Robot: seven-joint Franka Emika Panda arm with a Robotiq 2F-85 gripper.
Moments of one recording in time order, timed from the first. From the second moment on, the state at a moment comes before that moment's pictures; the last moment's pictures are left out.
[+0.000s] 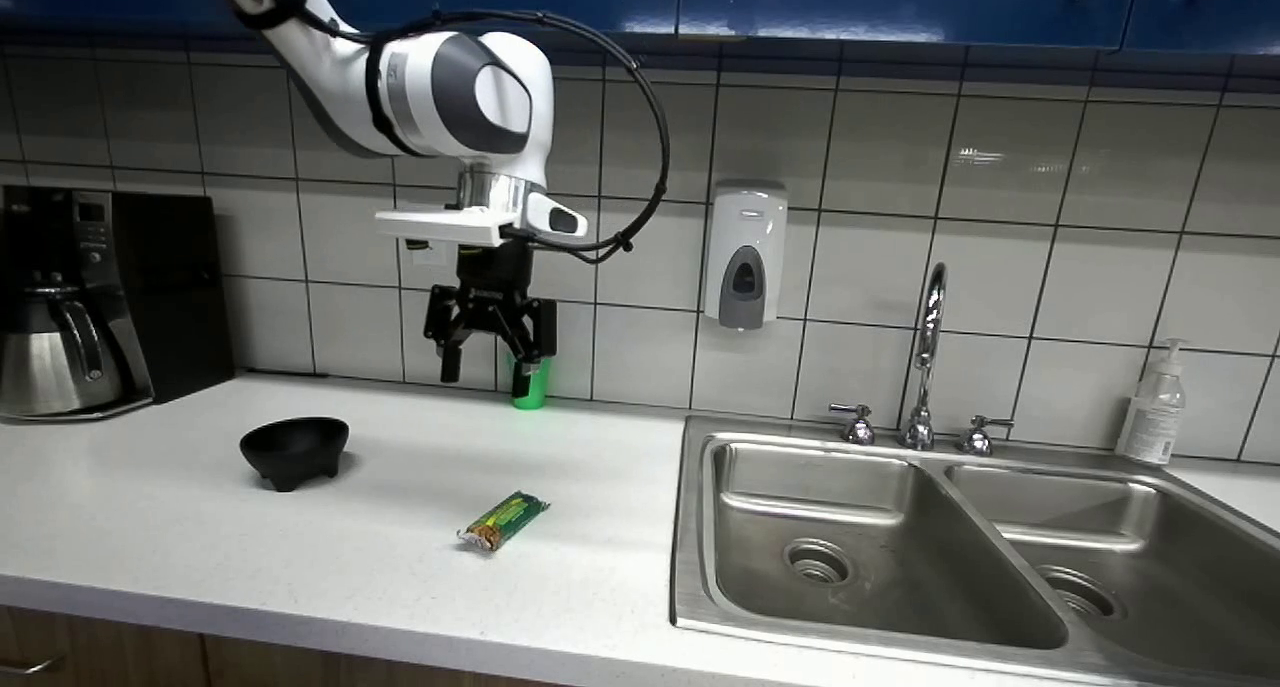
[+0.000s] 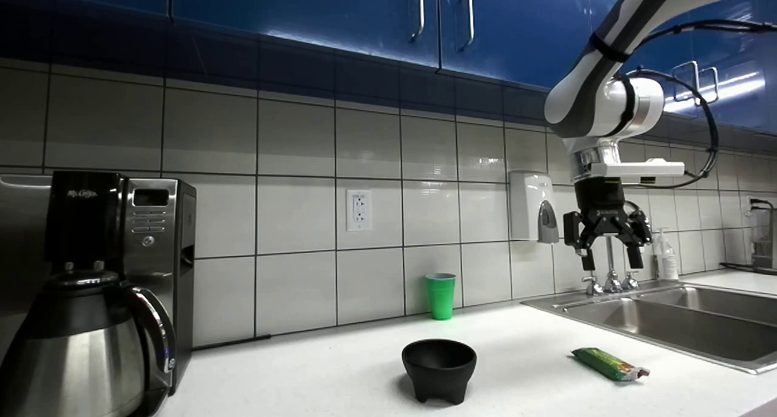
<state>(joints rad) -0.10 -0.13 -0.17 -2.33 -0.04 2.05 -0.05</state>
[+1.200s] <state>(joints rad) -0.10 0.17 -0.15 -2.26 -0.12 2.24 0.00</state>
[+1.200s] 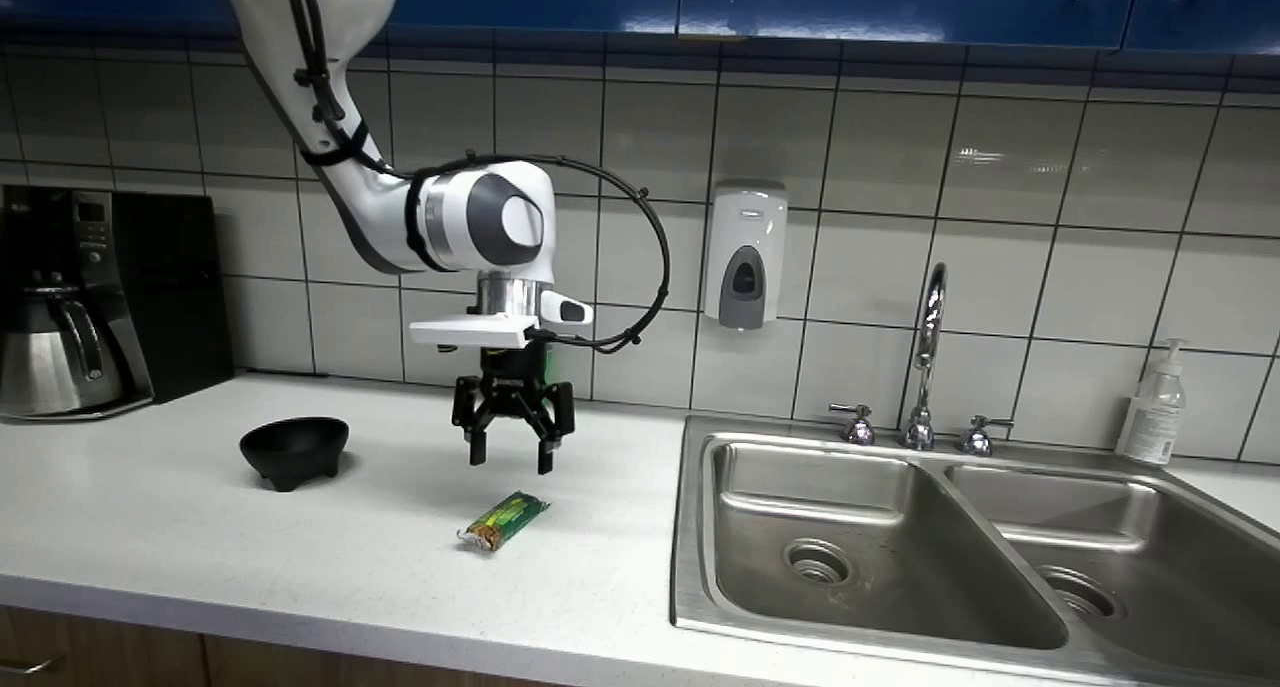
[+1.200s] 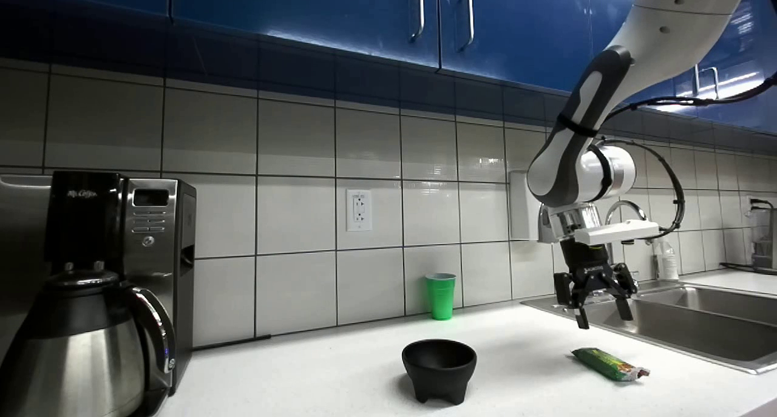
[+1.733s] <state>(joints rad) -0.10 0.21 -0.15 -2.26 -0.14 2.32 -0.03</state>
